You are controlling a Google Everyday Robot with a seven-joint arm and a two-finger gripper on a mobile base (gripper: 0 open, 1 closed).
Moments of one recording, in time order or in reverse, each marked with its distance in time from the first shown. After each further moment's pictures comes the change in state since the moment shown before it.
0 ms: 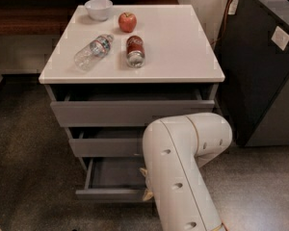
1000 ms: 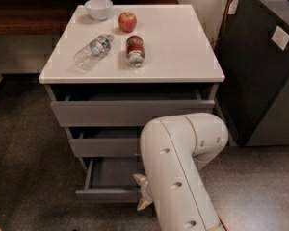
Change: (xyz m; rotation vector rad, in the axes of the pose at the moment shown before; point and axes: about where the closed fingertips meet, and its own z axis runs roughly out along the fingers) arm -0.035 0.037 0.000 -0.011 -0.075 -0.046
